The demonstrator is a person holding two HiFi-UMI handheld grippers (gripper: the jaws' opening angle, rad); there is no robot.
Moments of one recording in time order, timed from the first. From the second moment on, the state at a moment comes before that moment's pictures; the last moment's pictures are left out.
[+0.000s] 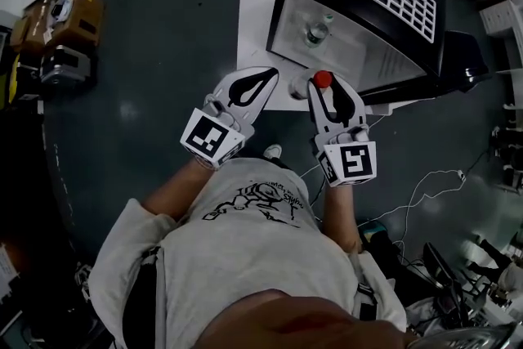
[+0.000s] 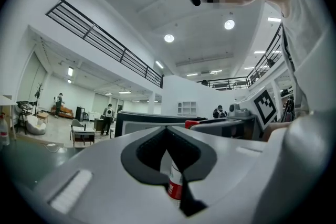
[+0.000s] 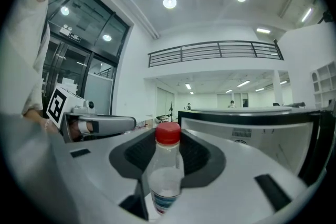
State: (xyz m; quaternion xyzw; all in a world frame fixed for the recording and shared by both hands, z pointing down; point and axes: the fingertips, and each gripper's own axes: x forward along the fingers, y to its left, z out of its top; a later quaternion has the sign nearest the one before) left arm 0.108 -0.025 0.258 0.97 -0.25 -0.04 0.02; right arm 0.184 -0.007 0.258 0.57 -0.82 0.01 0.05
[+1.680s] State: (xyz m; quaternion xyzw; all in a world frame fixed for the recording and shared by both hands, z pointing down) left arm -0.160 -0.067 0.268 0.93 -0.37 -0.05 0.02; right arm -0.080 -0.073 0.263 0.46 -0.89 0.00 0.06
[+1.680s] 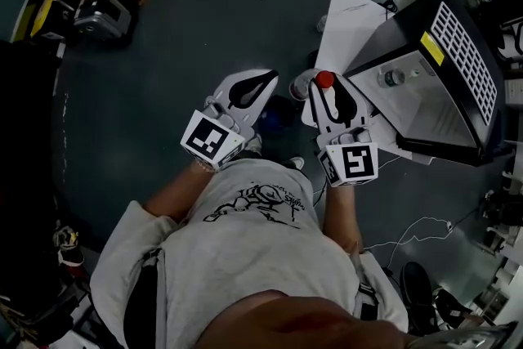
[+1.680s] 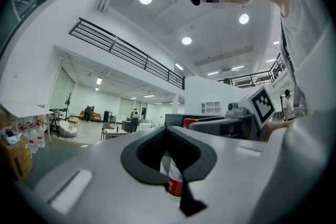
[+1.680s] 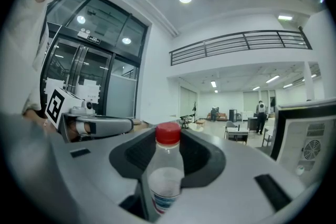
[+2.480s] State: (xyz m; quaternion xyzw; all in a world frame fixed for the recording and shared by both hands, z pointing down) left arm -0.168 -0.070 0.270 0.92 -0.39 -0.04 0.02; right arm -0.091 -0.081 0.262 0.43 -0.90 0.00 0.06
